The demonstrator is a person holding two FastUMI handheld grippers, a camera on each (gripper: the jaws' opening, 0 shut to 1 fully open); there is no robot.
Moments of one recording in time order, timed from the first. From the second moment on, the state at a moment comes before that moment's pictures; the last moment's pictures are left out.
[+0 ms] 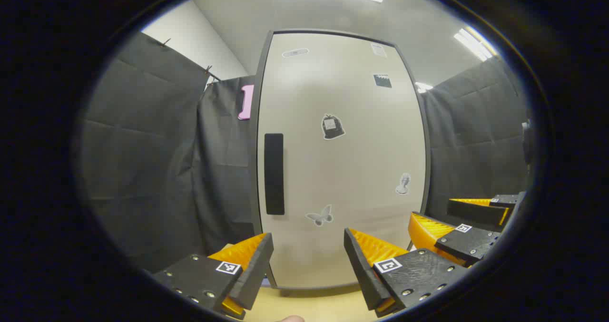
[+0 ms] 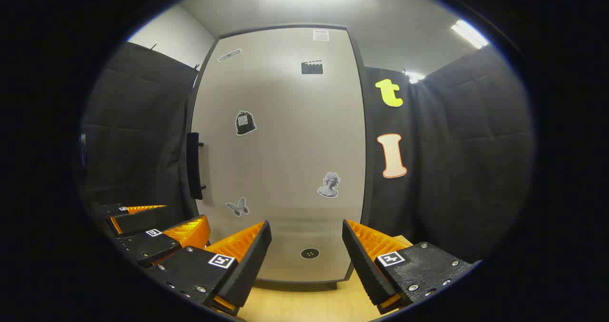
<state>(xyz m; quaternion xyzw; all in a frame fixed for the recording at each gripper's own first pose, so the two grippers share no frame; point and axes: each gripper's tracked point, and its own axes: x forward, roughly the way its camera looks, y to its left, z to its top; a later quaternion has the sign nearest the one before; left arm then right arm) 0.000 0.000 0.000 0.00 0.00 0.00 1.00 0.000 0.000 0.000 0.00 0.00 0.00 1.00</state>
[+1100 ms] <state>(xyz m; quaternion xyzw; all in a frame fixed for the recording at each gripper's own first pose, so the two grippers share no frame) 0.015 0.013 0.010 0.03 -0.02 0.01 1.00 0.012 -0.003 0.002 -0.01 0.00 -0.01 1.00</state>
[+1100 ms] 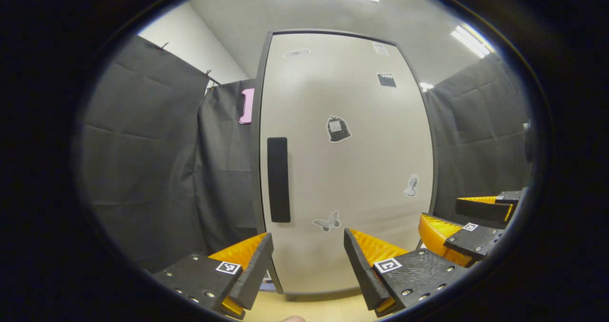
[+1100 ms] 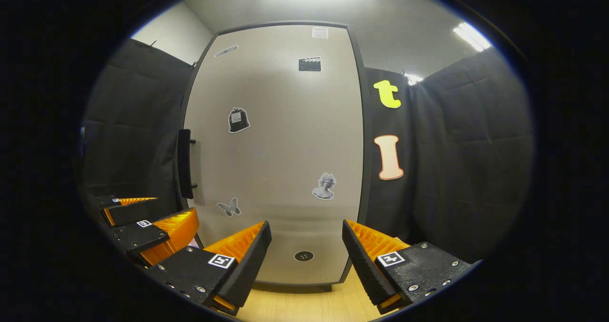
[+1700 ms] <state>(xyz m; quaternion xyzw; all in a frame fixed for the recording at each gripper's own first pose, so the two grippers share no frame) 0.008 0.026 0.021 0.03 -0.03 0.01 1.00 0.023 0.006 0.015 -0.03 -0.01 0.00 1.00</state>
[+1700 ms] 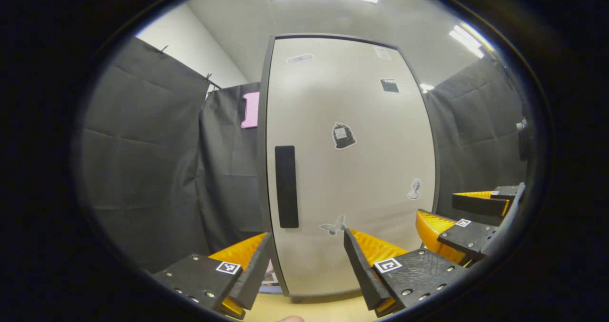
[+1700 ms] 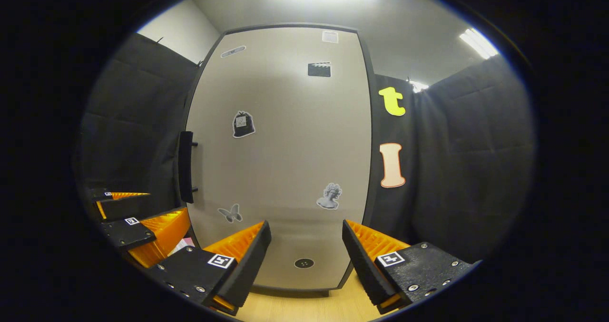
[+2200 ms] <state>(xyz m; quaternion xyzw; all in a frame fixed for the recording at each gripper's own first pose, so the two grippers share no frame) -0.021 0.076 0.020 0.03 -0.03 0.06 1.00 0.042 0.053 0.039 -0.04 -0.04 0.03 1.00</state>
